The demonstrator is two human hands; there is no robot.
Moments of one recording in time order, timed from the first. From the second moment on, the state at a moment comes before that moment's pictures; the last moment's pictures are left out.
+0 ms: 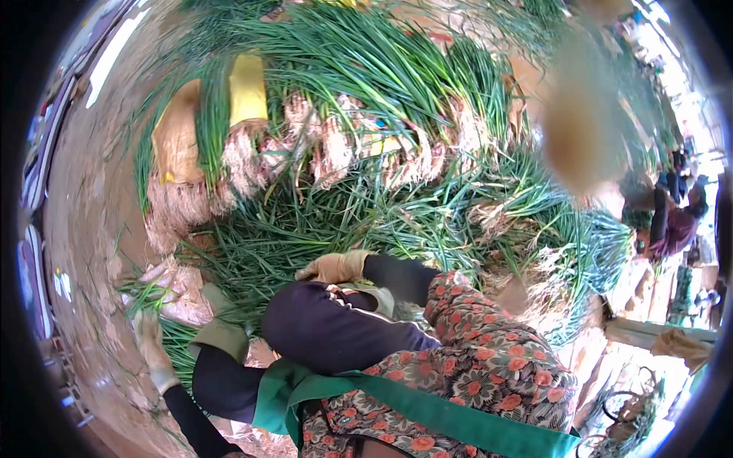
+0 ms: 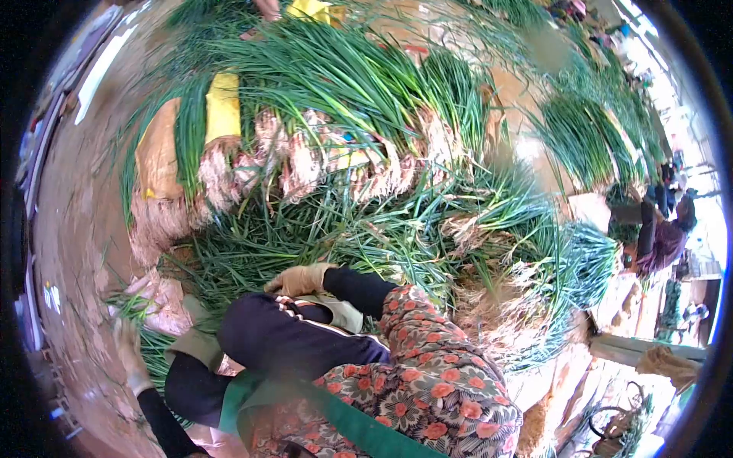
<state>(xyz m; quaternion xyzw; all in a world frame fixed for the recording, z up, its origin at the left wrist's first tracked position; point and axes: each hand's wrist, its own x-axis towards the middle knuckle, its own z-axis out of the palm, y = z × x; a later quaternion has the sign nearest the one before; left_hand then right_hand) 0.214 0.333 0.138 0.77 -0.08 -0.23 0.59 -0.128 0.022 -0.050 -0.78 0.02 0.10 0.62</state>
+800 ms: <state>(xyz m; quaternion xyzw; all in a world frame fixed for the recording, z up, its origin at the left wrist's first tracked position) -0.077 -0.054 -0.009 0.41 0.05 -0.69 0.60 -0.215 -0.154 0.055 -0.44 0.33 -0.08 0.83</state>
